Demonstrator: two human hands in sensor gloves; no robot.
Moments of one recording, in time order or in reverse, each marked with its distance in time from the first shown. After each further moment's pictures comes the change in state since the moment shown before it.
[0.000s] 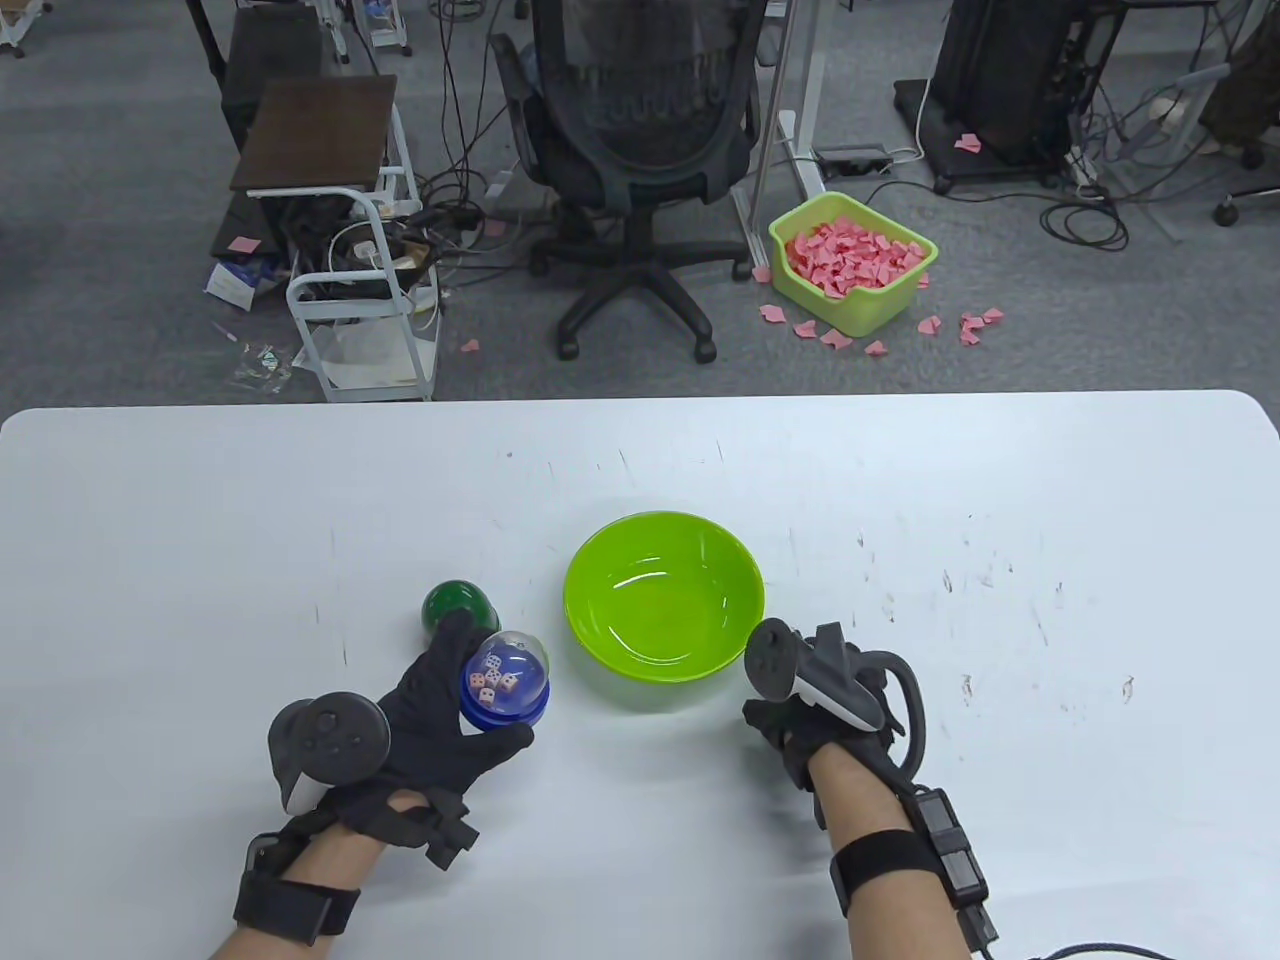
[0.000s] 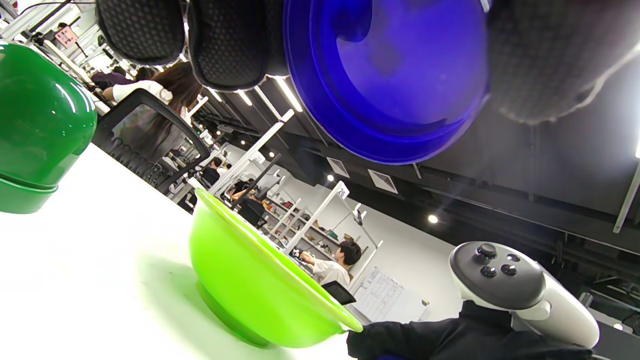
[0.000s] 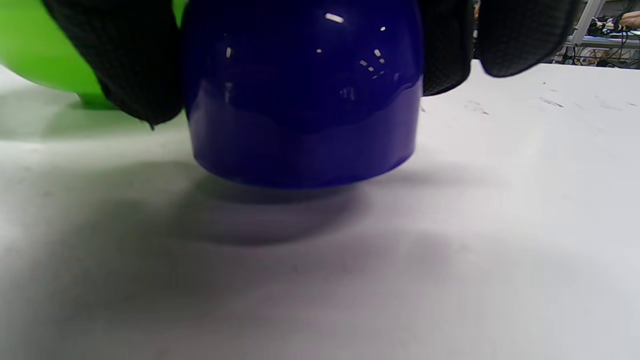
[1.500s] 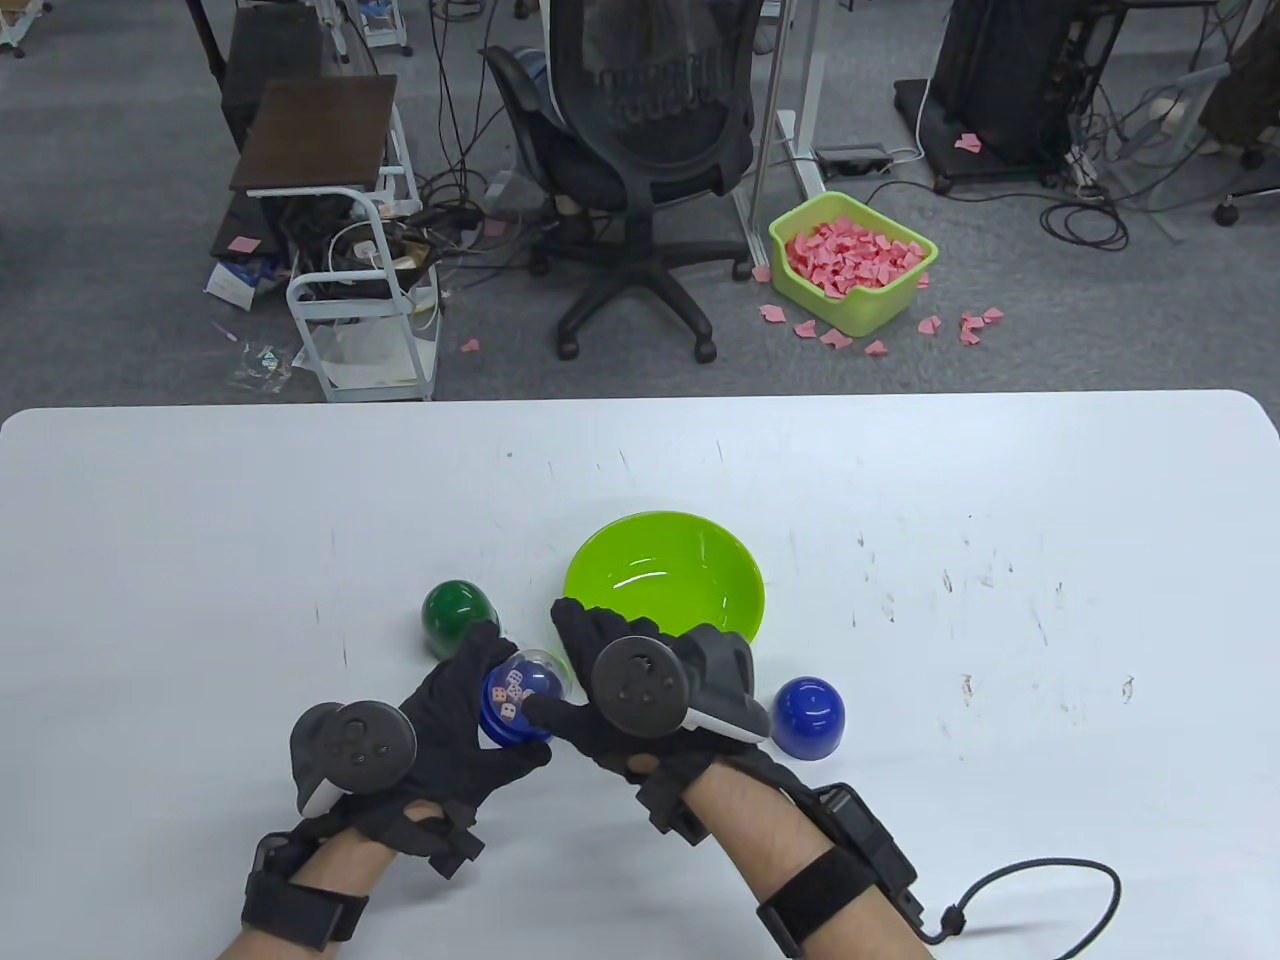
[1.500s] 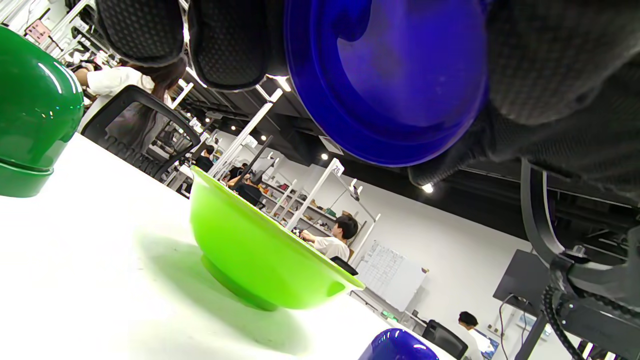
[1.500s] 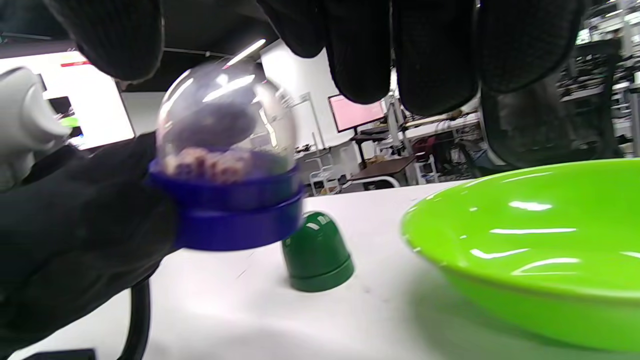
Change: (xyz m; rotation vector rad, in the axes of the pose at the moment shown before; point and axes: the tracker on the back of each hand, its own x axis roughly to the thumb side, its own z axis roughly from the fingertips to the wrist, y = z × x) left_hand 0.007 -0.013 0.000 -0.067 -0.039 -0.081; right_hand 0.149 -0.099 0.064 -0.263 -0.602 -0.316
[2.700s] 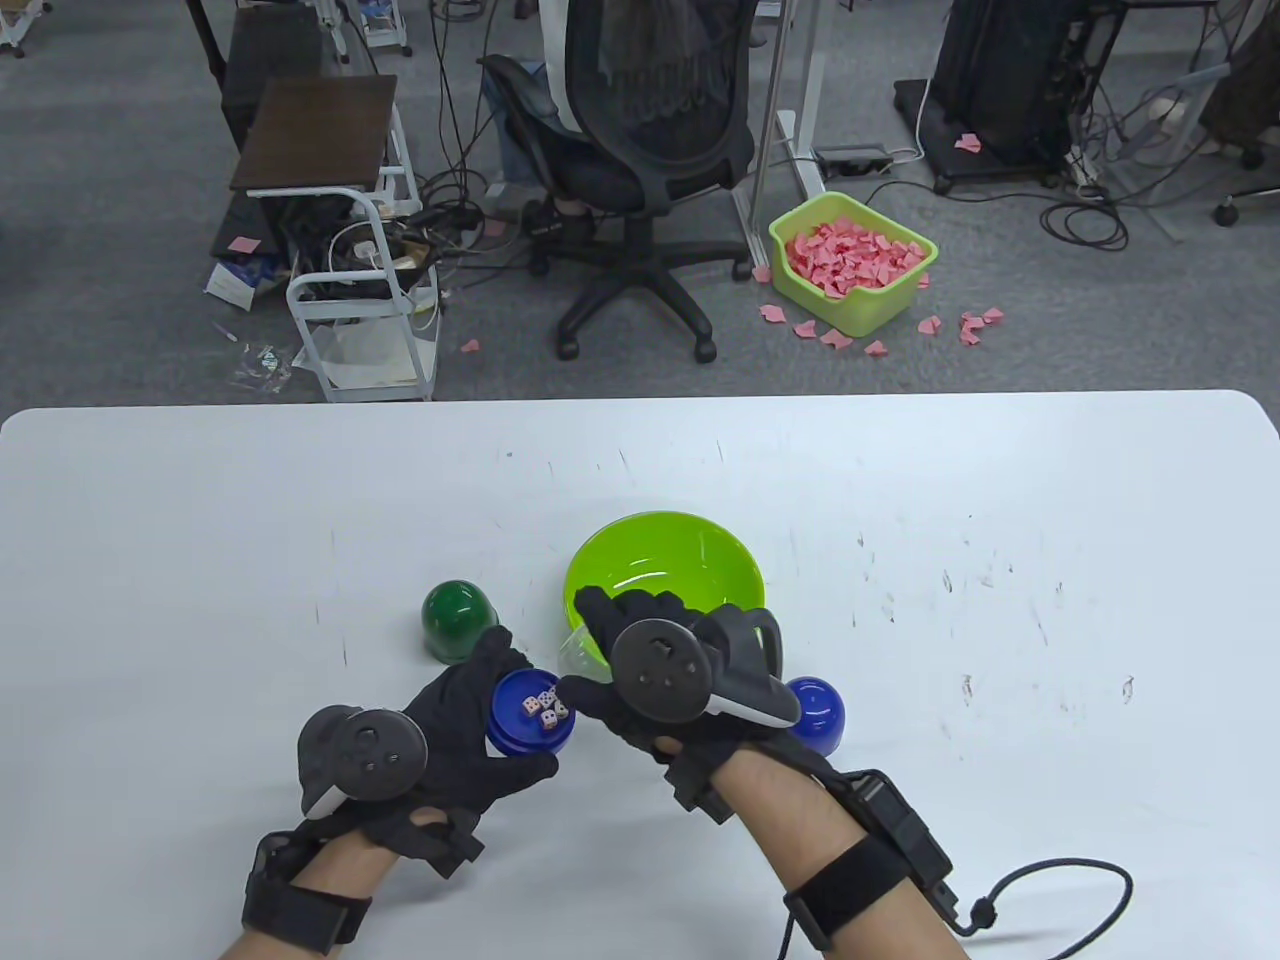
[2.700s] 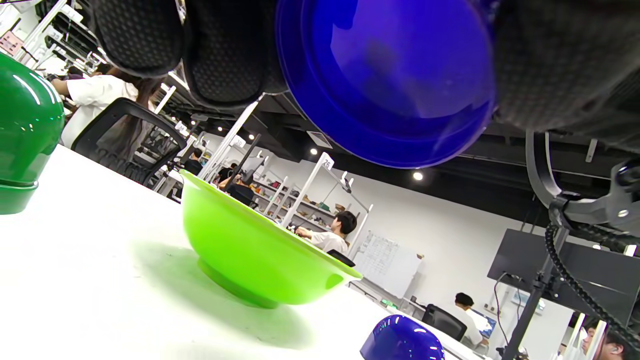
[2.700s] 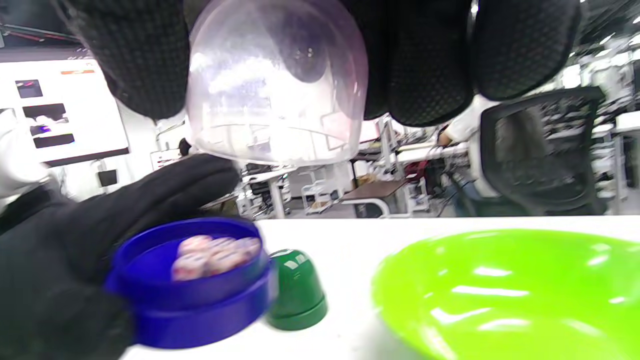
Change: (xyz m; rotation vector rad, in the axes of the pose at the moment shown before) left_hand 0.006 -0.001 0.000 -0.009 -0.042 -0.055; right_hand -0.019 -0.049 0.013 -0.088 0.039 0.085
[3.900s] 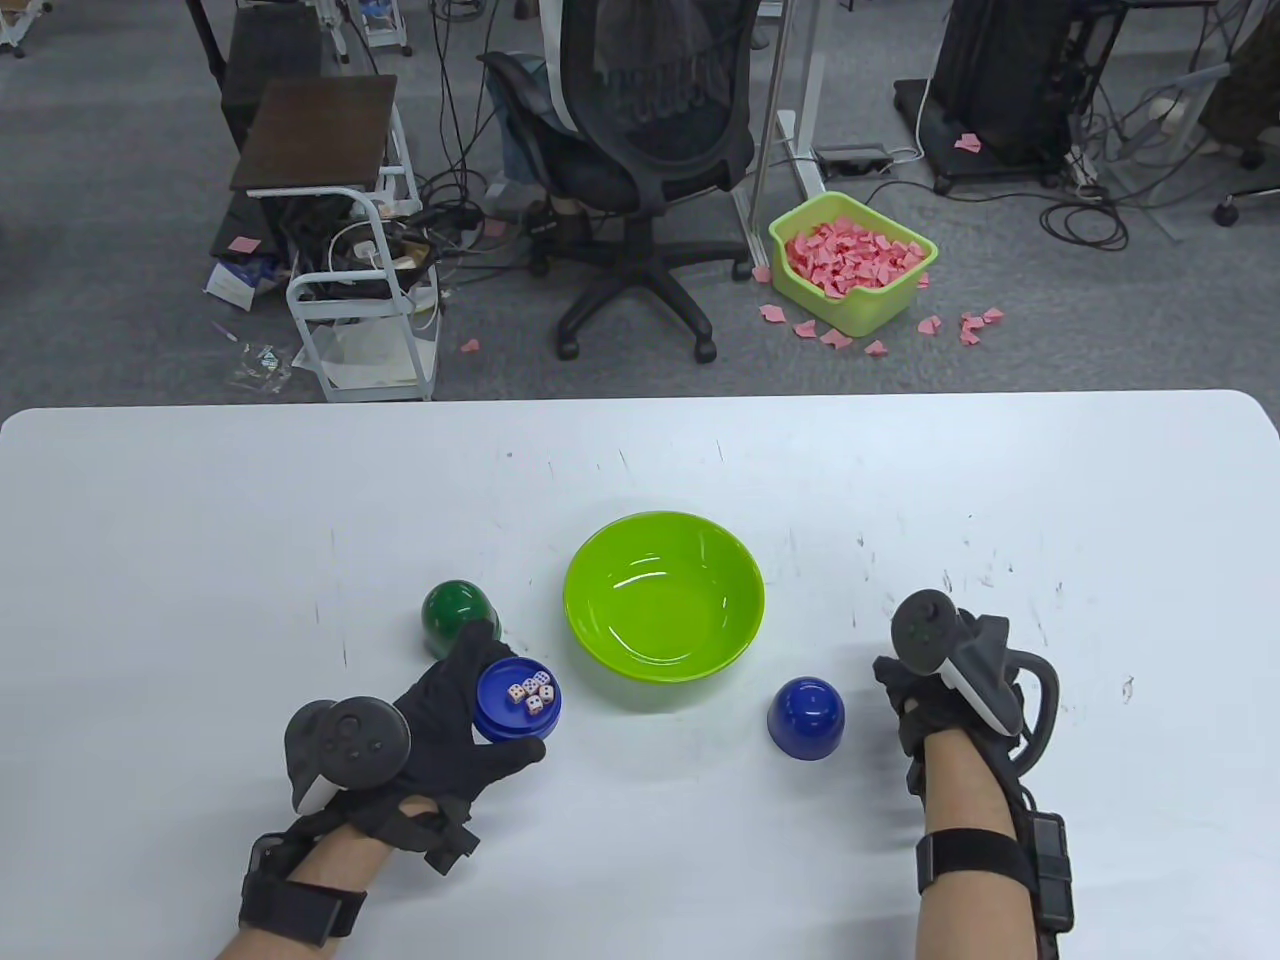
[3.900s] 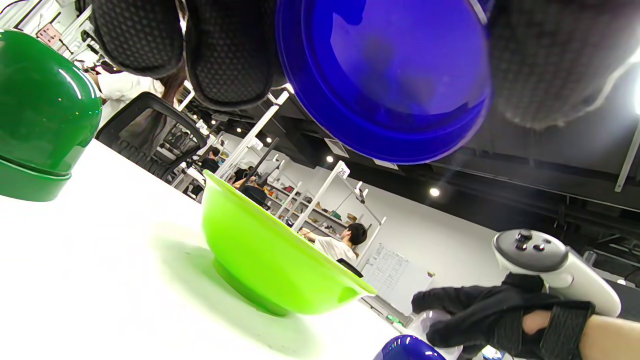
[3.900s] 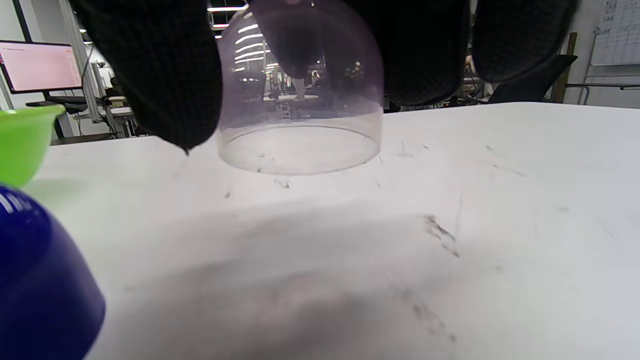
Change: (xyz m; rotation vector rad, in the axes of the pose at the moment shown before) left_hand -0.009 0.007 0.000 0.020 0.069 0.066; right_hand -0.231 0.042 0.098 0.097 0.798 0.221
